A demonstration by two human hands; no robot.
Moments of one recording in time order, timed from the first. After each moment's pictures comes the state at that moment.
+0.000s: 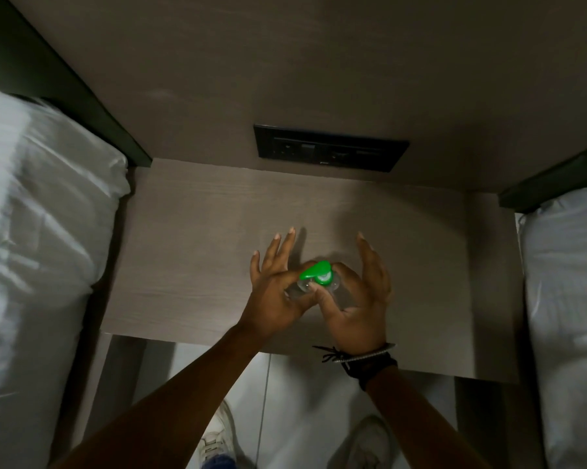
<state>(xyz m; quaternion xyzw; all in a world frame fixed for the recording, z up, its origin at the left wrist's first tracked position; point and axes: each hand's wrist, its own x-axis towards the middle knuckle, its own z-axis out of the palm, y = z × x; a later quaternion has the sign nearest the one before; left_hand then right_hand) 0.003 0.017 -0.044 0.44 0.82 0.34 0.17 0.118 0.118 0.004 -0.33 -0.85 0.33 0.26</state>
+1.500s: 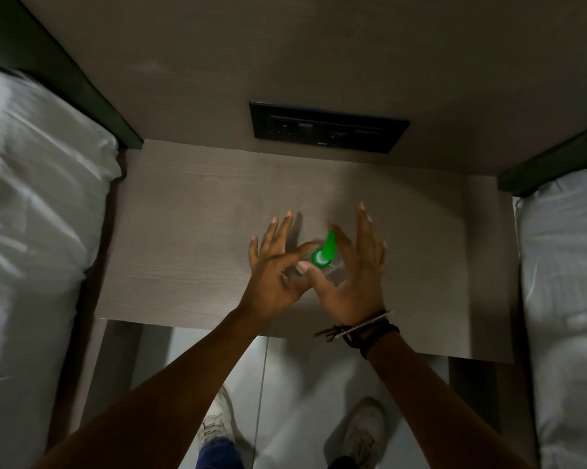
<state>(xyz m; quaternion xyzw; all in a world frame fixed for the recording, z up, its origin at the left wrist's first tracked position) 0.010 0.017 -0.036 0.41 0.81 0.38 0.19 0.112 0.126 0.002 -0.33 -0.89 0.29 0.14</state>
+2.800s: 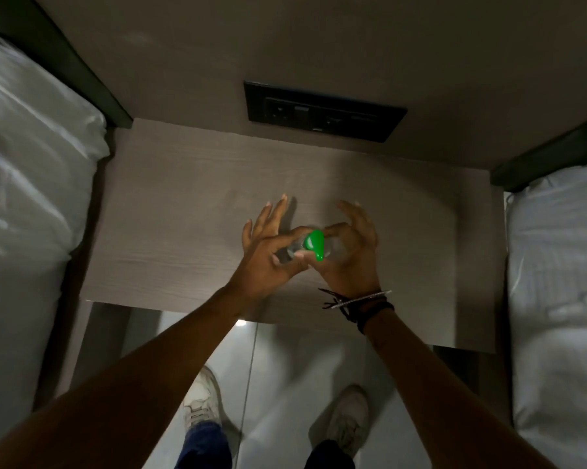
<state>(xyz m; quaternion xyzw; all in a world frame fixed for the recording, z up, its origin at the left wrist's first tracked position) 0.003 0.022 -0.043 0.41 0.80 0.38 0.22 0.109 0.145 -0.006 -0.32 -0.86 0.35 0.17</state>
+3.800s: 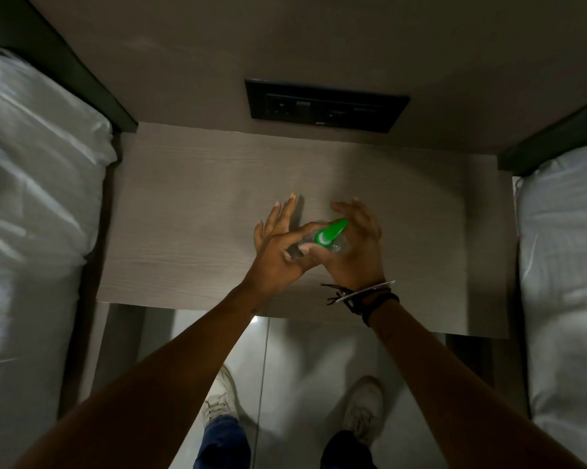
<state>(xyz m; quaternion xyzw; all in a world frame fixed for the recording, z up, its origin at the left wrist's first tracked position) 0.008 0.027 -0.037 0.39 0.80 0.37 0.25 0.107 0.137 -0.009 -0.34 -0.85 0.35 0.19</state>
